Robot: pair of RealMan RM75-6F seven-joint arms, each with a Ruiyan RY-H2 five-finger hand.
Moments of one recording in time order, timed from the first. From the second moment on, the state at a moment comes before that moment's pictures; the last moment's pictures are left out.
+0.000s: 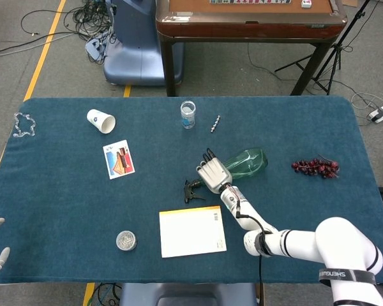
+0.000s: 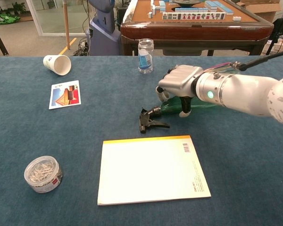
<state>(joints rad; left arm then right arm) 0.08 -1.06 0.02 -1.57 1.60 1.69 -0.11 1.12 -1.68 0.06 -1.28 -0.69 0.82 -0.92</state>
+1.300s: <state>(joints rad) 0.06 -1.07 0.02 -1.58 1.64 1.66 -0.08 0.73 -1.25 0.14 -1.68 -1.24 1.05 0.32</state>
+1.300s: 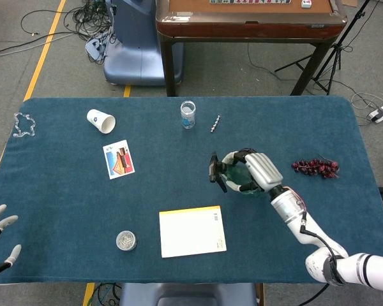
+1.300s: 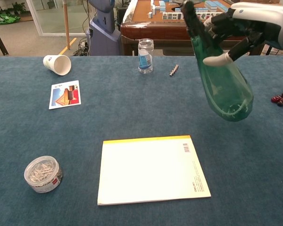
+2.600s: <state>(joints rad) 0.05 -1.07 0.02 -1.59 1.64 1.65 -0.06 0.65 -1.48 0.14 -1.20 -1.52 1.13 1.05</state>
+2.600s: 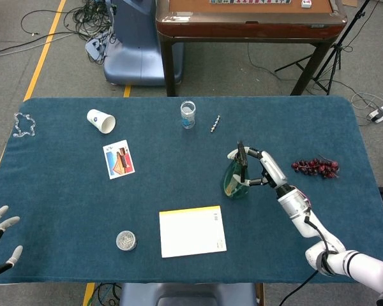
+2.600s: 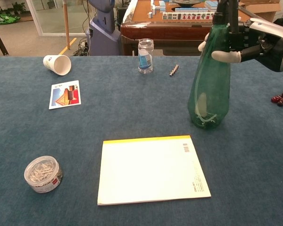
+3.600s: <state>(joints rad) 0.01 -1.07 0.01 -1.61 1.65 1.61 -0.04 0.44 -1.14 0.04 -1.59 -1.50 1.29 0.28</state>
